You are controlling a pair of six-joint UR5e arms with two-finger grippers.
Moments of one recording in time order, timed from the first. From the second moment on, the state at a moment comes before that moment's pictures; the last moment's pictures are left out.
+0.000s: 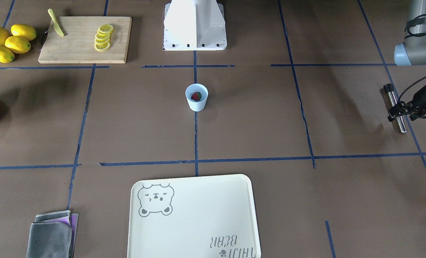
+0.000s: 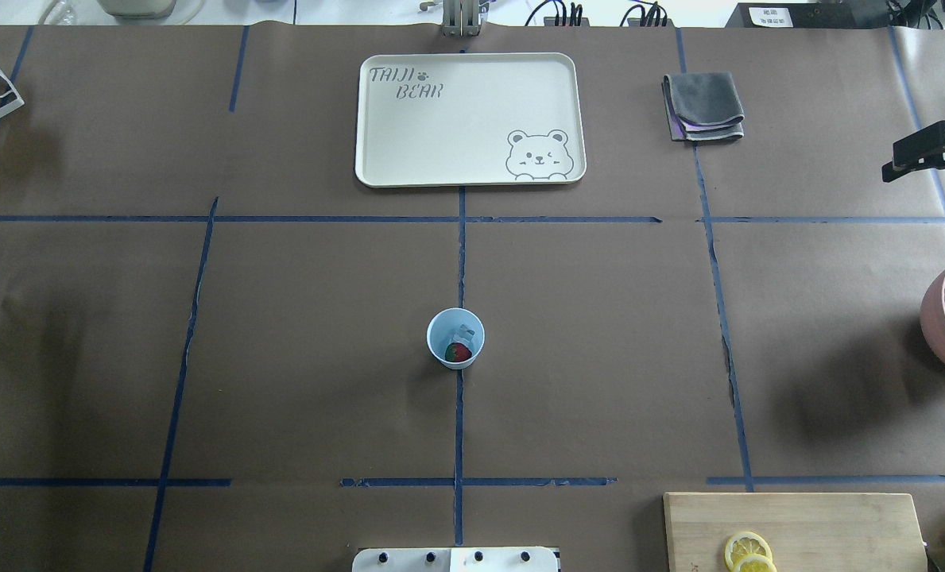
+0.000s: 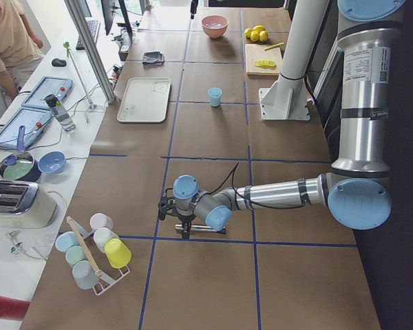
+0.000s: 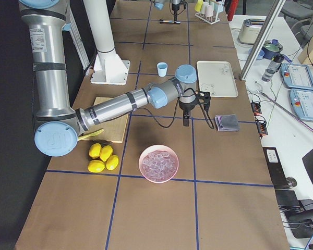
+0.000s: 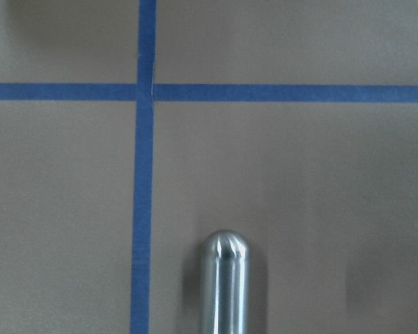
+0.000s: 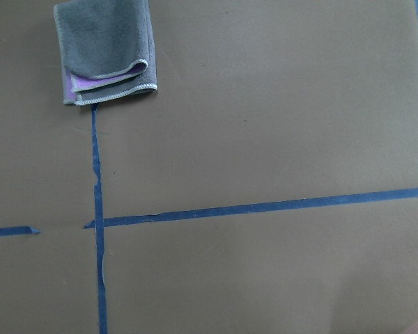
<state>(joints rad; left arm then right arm) -1.14 -1.54 -1.35 -2.29 -2.23 -0.61 1.25 -1.51 1.89 -1.42 2.27 0.70</state>
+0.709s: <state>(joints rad) -1.13 -1.54 -1.33 -2.29 -2.23 -0.61 1.25 -1.51 1.89 -1.42 2.27 0.70</state>
